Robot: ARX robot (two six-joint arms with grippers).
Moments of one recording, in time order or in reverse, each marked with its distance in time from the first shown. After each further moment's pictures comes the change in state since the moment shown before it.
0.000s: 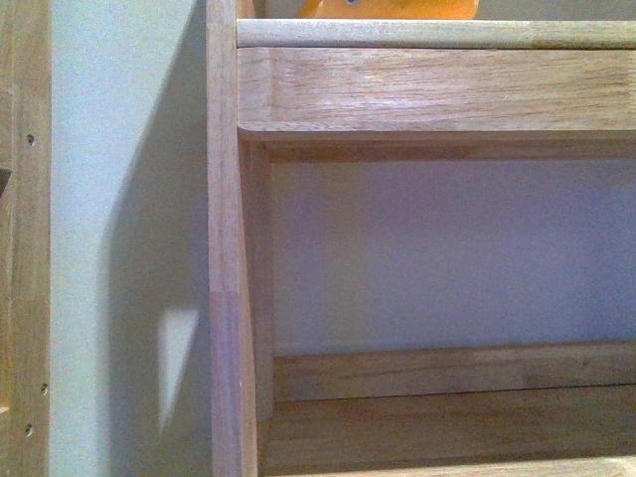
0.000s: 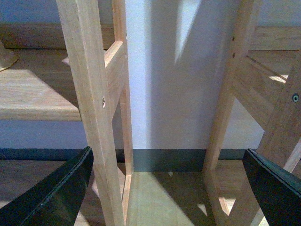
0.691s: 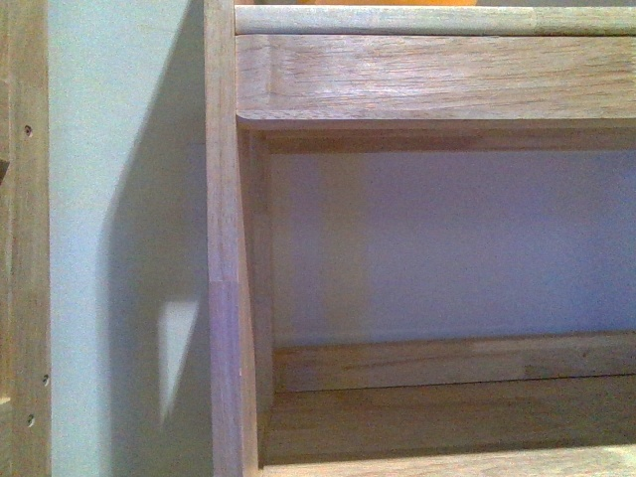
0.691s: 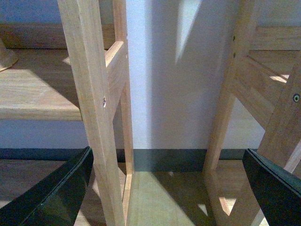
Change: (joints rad) left arm 0.000 0.000 0.000 0.000 0.000 0.000; right arm 0.082 -0.330 -0.615 -0.020 0.003 0.137
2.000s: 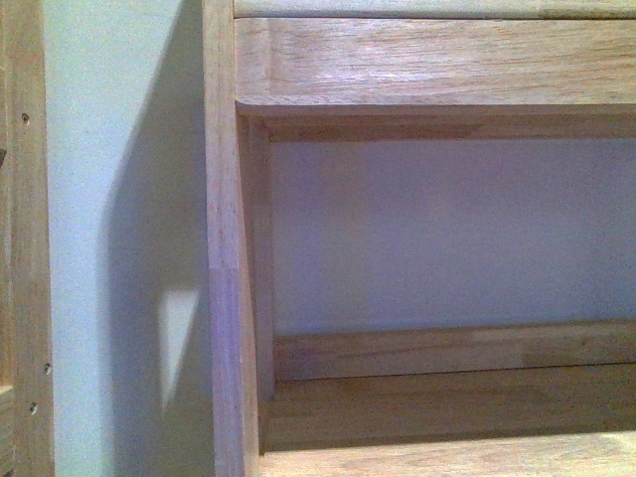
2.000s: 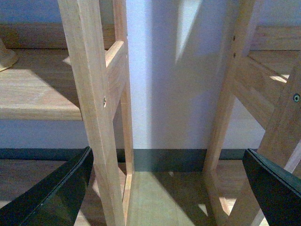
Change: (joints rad) left arm 0.000 0.000 0.000 0.000 0.000 0.000; right arm -0.188 -0.208 -0.191 -0.430 -0.379 0.089
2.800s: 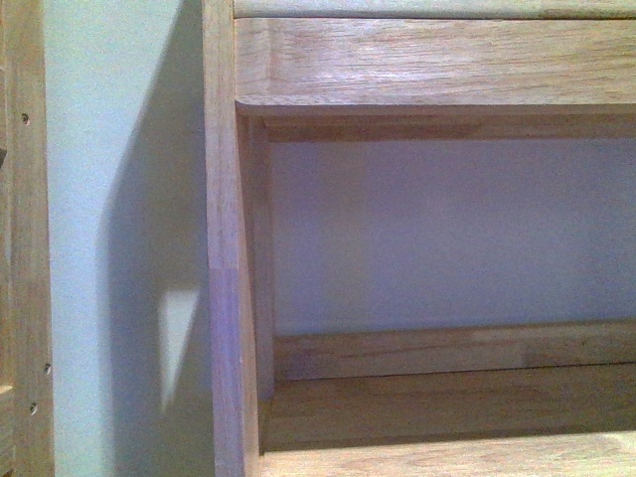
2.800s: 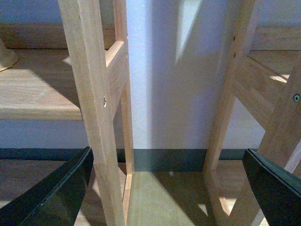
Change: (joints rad) left arm 0.000 0.000 0.000 0.000 0.000 0.000; right arm -0.001 -0.056 -0.053 0.008 -0.001 -0.001
